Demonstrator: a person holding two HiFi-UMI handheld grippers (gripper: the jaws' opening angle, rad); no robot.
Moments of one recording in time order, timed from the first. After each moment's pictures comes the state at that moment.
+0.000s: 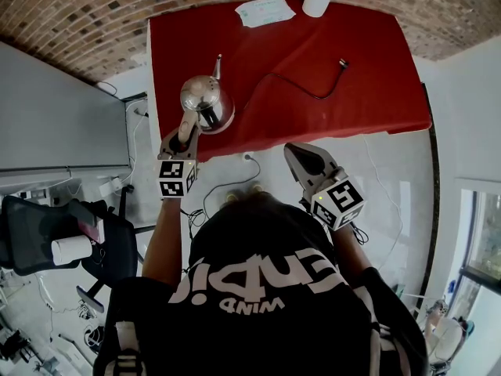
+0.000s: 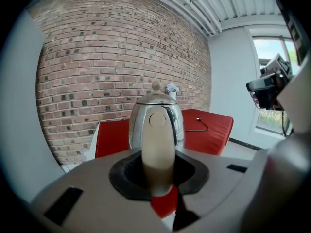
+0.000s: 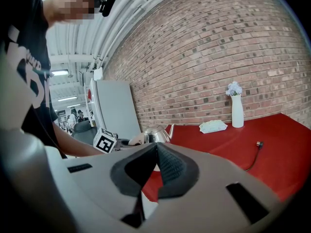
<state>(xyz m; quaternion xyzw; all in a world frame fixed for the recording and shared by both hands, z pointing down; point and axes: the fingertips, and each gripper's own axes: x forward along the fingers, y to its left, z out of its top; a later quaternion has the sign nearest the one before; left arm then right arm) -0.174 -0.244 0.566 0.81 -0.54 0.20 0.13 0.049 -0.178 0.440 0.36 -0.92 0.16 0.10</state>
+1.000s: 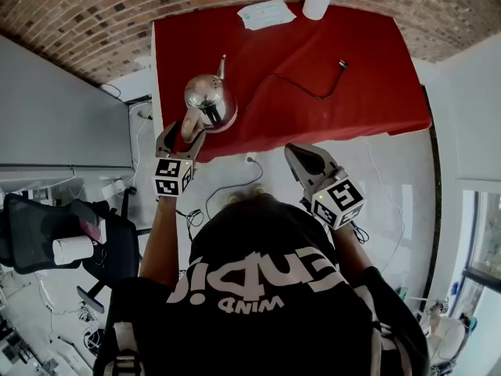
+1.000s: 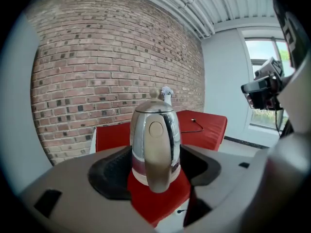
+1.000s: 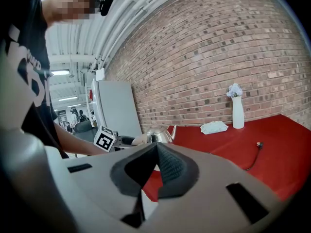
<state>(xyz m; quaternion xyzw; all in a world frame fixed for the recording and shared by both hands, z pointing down) -0.179 -0.233 0.552 0.83 -0.51 0.20 0.11 0.046 -0.163 0.437 0.36 -0.92 0.15 0.10</state>
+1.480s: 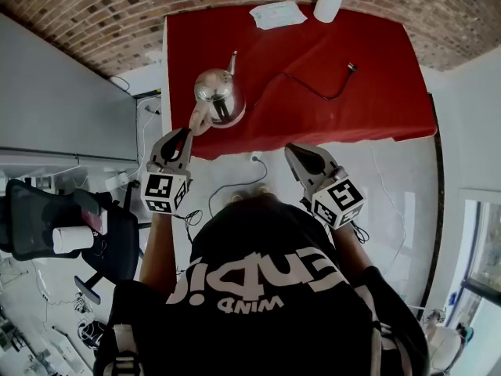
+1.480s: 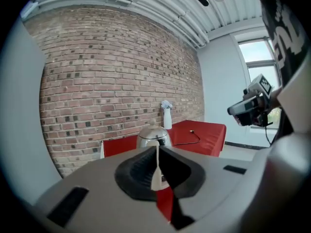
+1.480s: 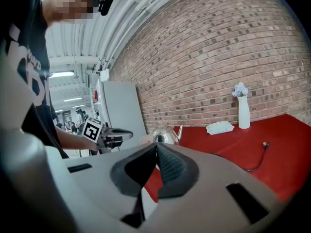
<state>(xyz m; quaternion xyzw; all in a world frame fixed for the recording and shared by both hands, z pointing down) -0.191 -0.190 0.476 0.83 -0.53 0.16 0.06 0.031 -0.153 0.434 0.33 -0.93 0.15 0.09</state>
